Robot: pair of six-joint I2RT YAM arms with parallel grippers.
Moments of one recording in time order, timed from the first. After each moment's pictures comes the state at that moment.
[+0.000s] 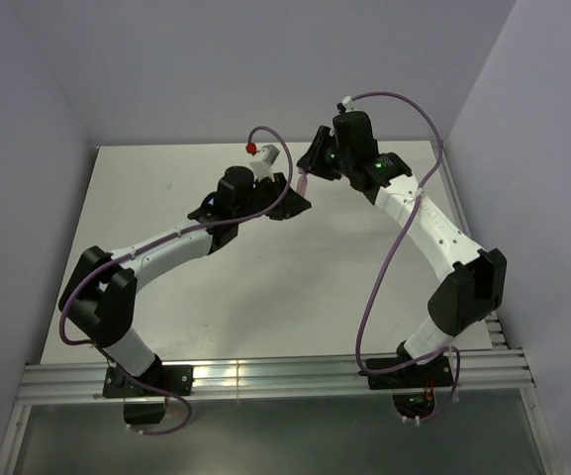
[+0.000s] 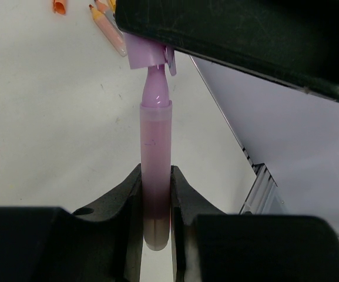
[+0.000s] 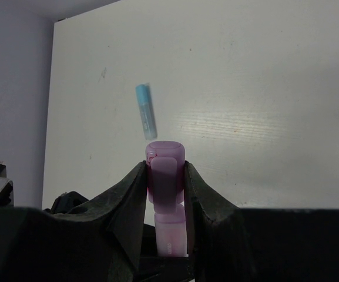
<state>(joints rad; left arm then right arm) -0.68 1.63 1.15 0.26 0.31 -0.67 0.46 1.60 1.59 -0.51 -0.03 0.65</state>
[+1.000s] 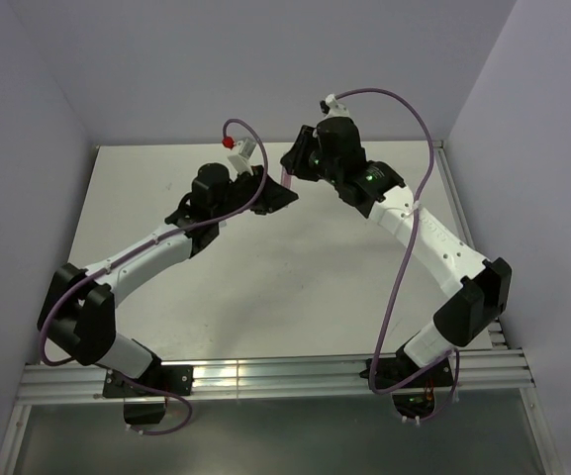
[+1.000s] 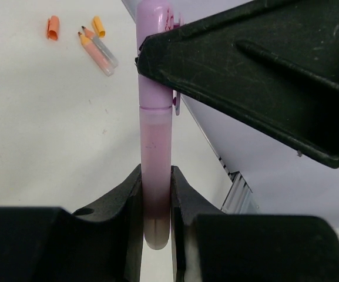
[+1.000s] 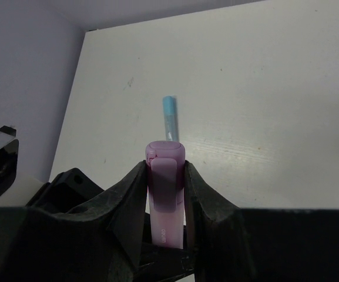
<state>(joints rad) -0.60 1.50 1.08 0.29 0.37 -0.72 0.60 1.55 1.59 -0.45 0.09 0.62</state>
